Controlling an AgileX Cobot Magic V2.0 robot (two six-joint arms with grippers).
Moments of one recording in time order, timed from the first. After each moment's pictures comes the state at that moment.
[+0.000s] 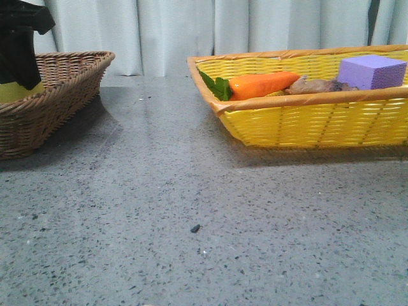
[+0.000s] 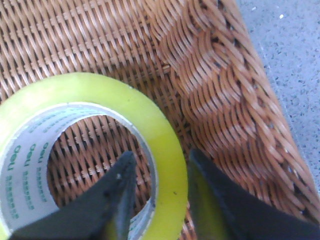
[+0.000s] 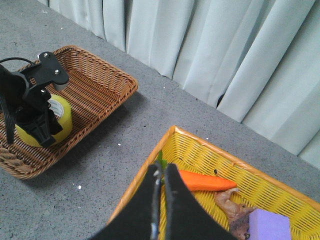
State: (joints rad) left arm -0.28 1.59 -1.33 -0.02 0.92 0.08; right arm 0.89 1.28 -1.95 -0.44 1.24 0.12
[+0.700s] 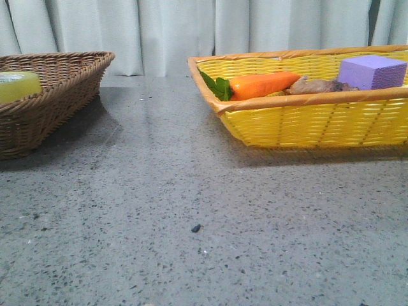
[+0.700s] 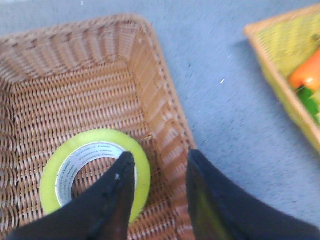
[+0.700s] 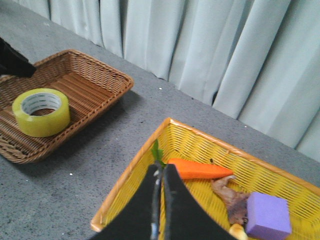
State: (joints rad) left arm -0.23 1.25 -1.36 -0.16 0.90 0.08; right arm 0.89 0.92 -1.45 -0.48 1.00 0.23
